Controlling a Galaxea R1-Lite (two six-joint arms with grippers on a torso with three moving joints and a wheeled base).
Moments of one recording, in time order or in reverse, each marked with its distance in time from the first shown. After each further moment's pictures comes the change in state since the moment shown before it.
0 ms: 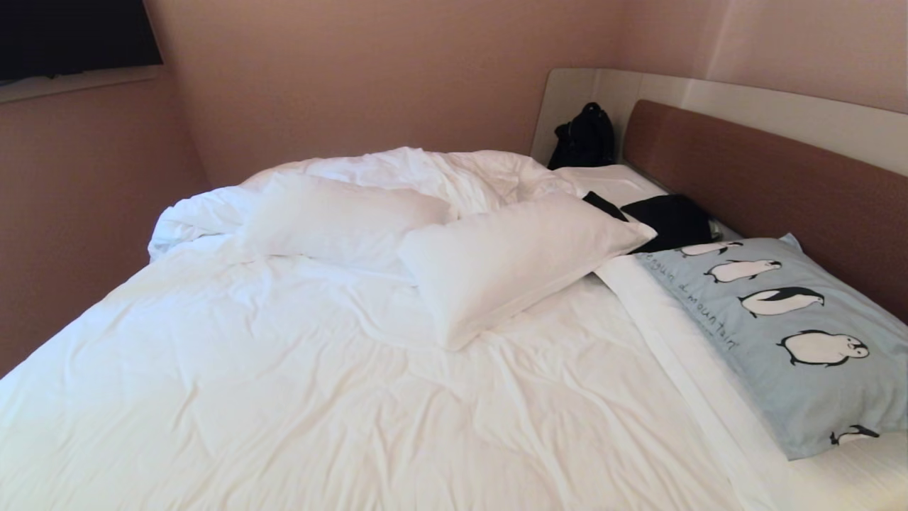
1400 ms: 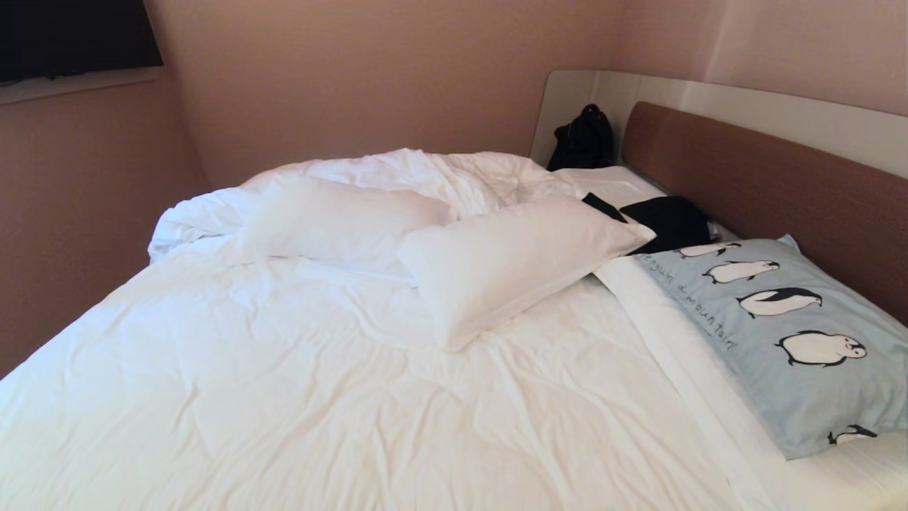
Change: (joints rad) left arm 0.000 0.000 0.000 0.000 0.000 0.000; right arm 0.539 -0.819 0.136 1.093 -0.106 -0.217
